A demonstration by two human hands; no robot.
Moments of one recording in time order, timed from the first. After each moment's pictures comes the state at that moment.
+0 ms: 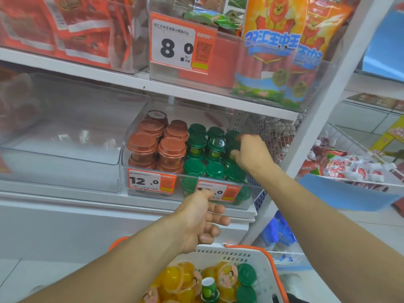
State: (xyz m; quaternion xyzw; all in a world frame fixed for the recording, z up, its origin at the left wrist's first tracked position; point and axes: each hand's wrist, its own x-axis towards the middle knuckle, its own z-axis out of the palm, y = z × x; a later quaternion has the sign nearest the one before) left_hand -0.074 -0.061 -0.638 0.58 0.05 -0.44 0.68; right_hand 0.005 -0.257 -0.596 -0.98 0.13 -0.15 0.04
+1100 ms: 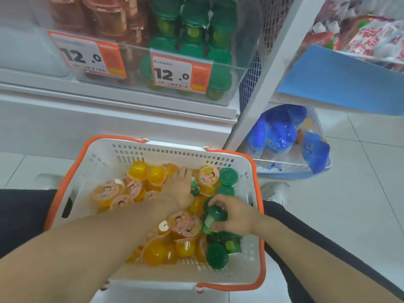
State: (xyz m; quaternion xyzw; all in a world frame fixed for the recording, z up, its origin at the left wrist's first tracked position) left_hand -0.145 -0.124 -0.906 0.94 -0.23 -0.21 0.14; right_hand -0.245 -0.300 -0.848 -0.88 0.02 0.33 0.33
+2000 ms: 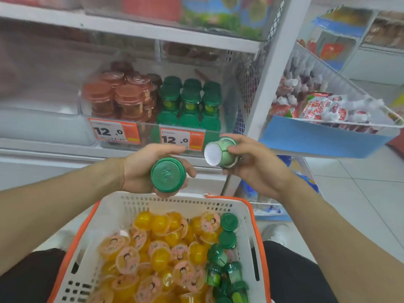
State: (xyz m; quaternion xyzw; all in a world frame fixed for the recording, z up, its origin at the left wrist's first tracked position) left_hand -0.072 -0.057 -0.653 0.58 -0.09 -0.54 0.61; right_hand -0.160 -0.291 -0.630 -0.60 0.06 0.07 0.79
